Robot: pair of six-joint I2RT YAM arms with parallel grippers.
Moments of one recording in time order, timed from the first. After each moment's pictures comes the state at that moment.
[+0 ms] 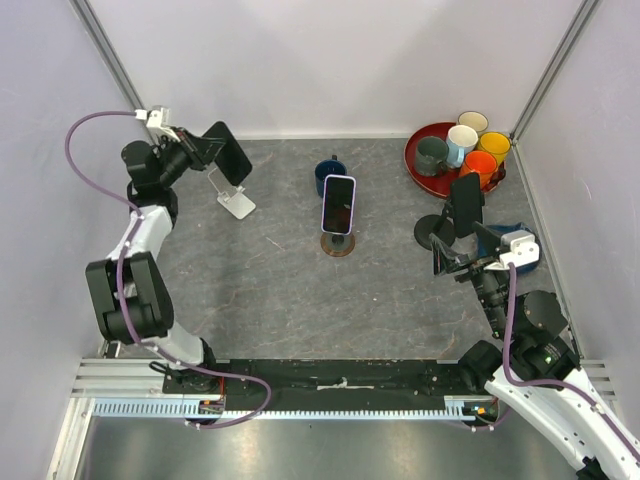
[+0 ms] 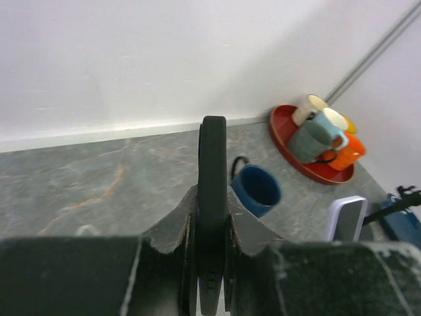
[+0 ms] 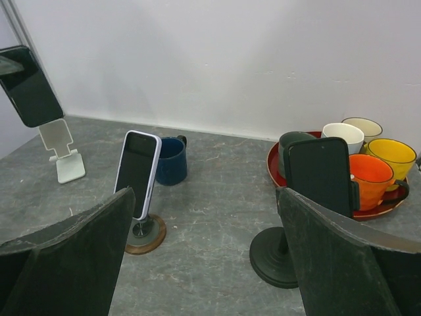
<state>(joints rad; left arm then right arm) 0.23 1.62 1.11 0.57 0.78 -0.45 0.68 0.25 0.56 -0.08 0.38 -0.01</state>
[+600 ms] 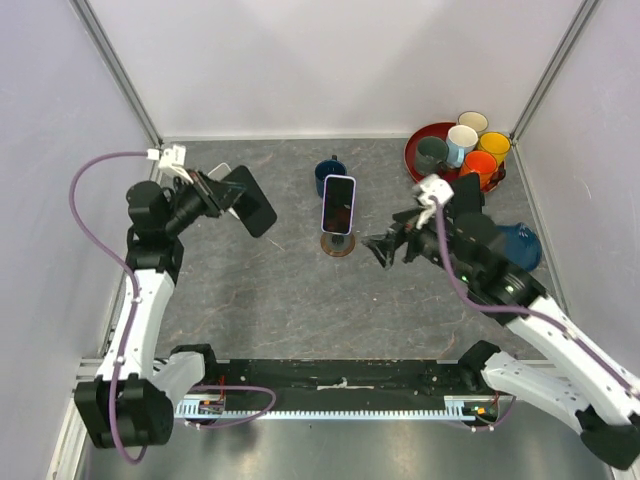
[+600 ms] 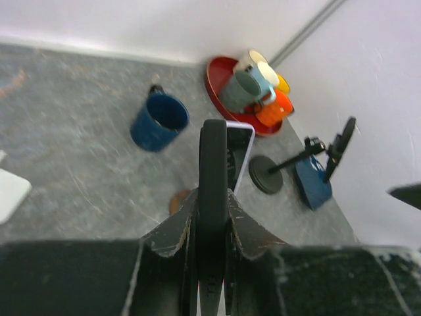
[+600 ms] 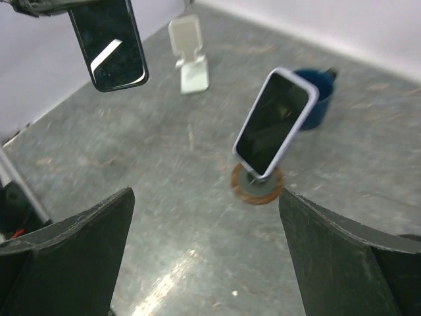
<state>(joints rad) 0.08 1.04 0.89 0.09 0.66 -0.54 0.68 0.76 0.89 -0.23 -0.06 0.15</state>
